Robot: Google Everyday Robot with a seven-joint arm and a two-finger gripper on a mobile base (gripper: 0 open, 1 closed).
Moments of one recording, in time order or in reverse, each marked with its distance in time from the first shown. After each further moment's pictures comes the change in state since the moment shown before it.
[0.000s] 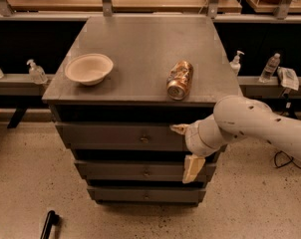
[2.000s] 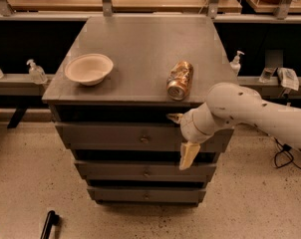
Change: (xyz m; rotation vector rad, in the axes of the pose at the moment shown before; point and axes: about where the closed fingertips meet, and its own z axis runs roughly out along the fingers) arm 0.002 -0.040 0.011 0.002 -0.002 -0.052
